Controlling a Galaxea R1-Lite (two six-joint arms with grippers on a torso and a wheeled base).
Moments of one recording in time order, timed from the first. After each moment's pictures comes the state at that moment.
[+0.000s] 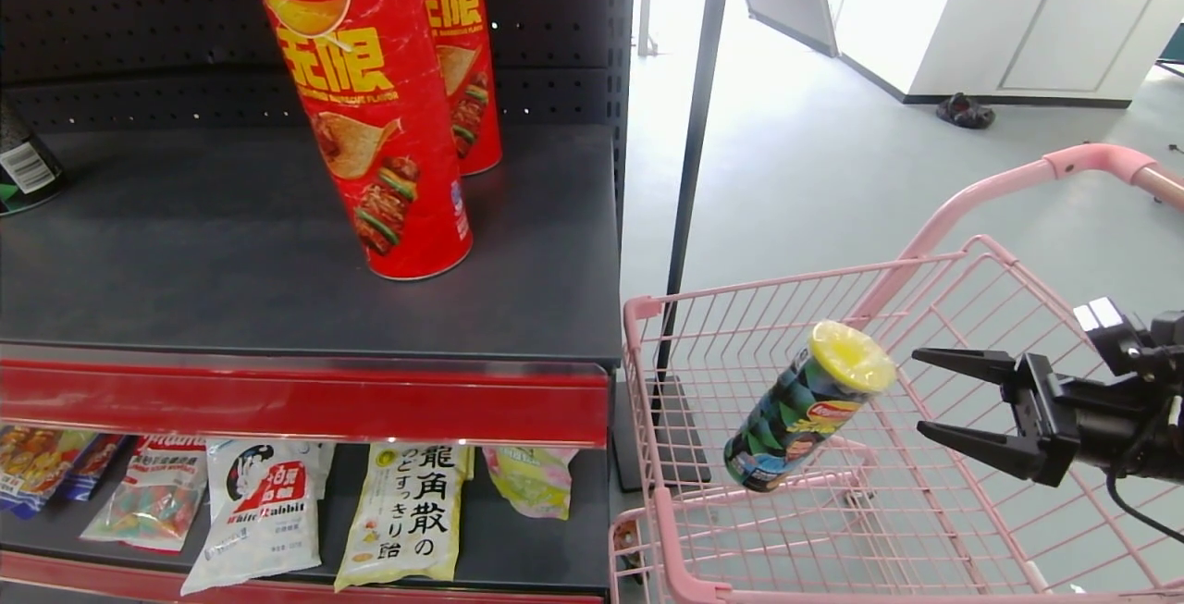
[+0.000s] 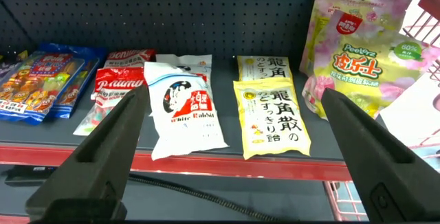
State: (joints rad) left arm 0.00 0.00 0.00 0.01 0.04 0.01; right arm -0.29 1.80 -0.48 -0.81 1.29 -0.51
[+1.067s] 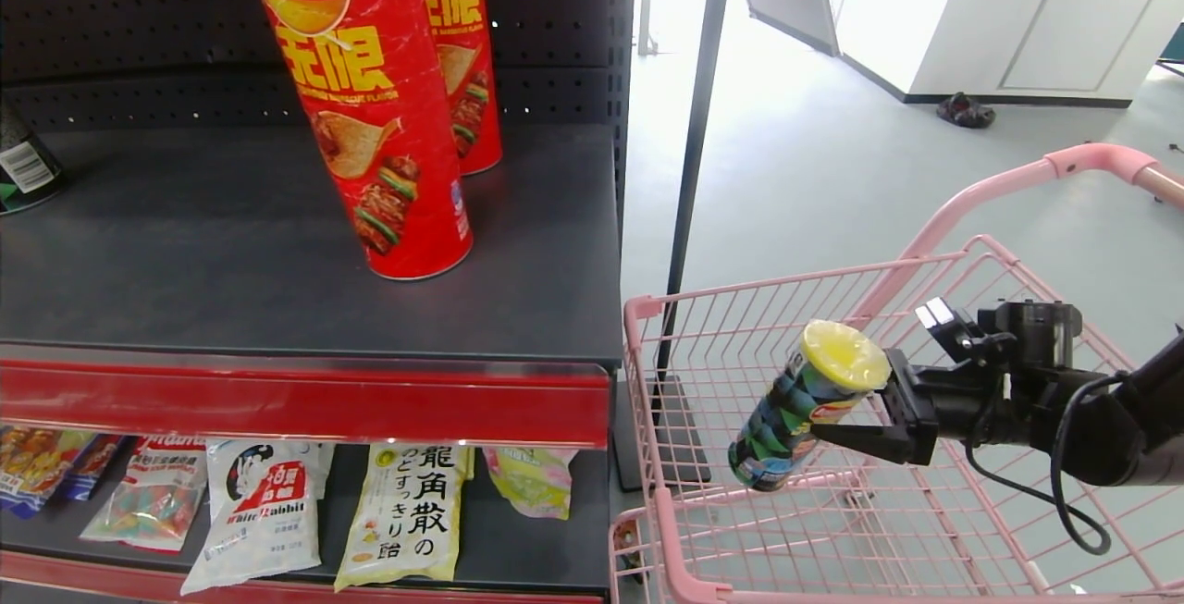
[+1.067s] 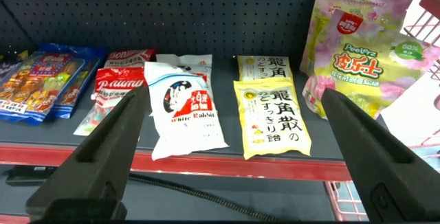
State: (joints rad) left arm 0.00 0.00 0.00 0.01 0.04 0.01; right arm -0.04 2.05 -0.67 -0.82 1.28 -0.50
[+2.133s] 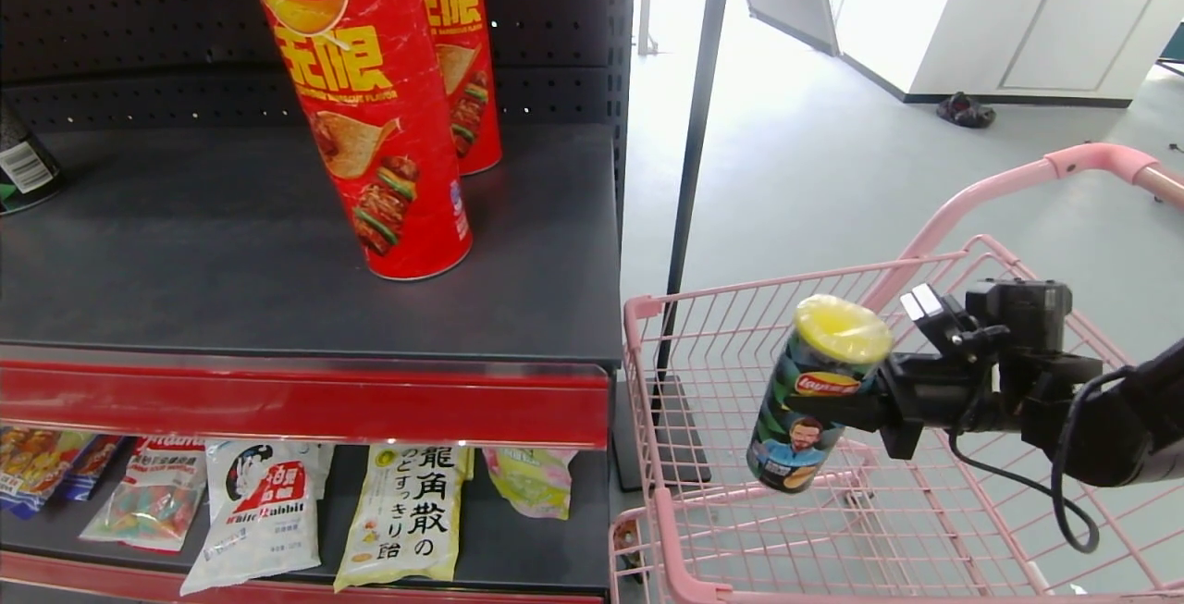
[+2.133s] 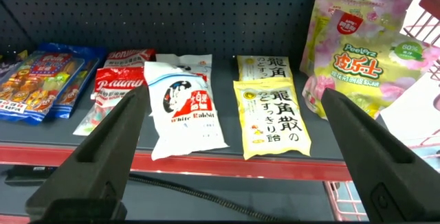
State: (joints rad) left arm 0.00 0.00 0.00 0.01 0.04 0.01; right arm 0.05 1.96 -0.67 -0.84 1.24 -0.51
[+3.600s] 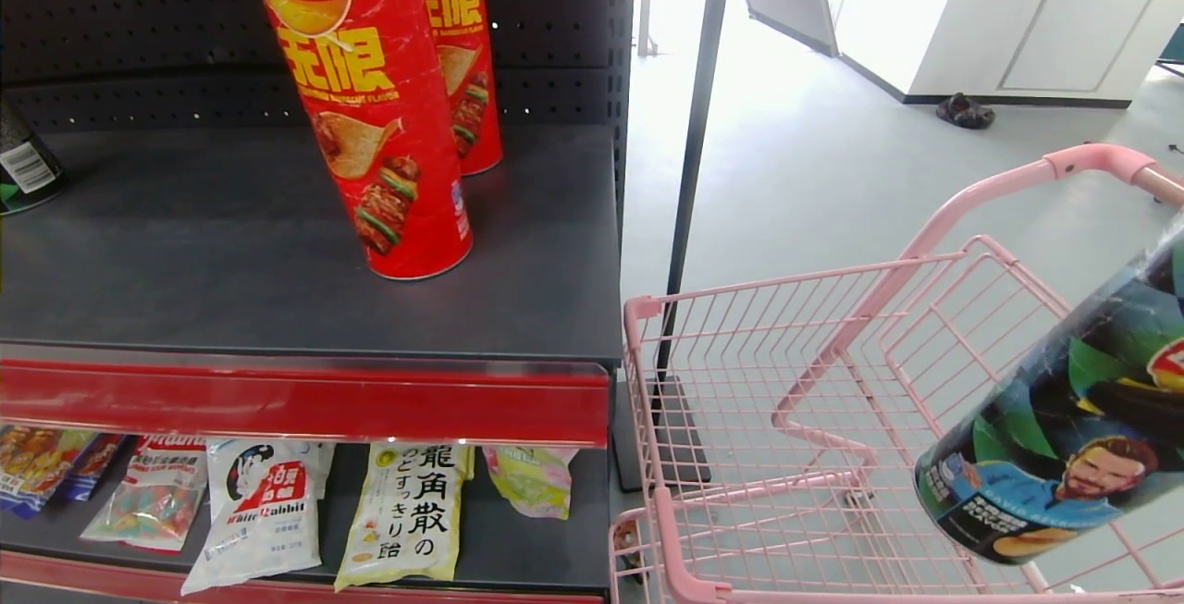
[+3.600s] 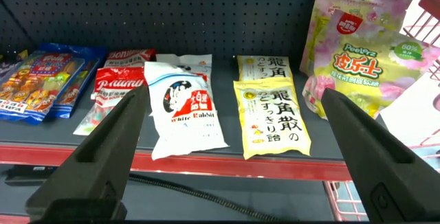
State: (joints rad) left arm 0.00 0.00 0.00 0.01 0.04 0.01; right arm 0.10 0.98 -0.60 -0.32 0.96 -0.19
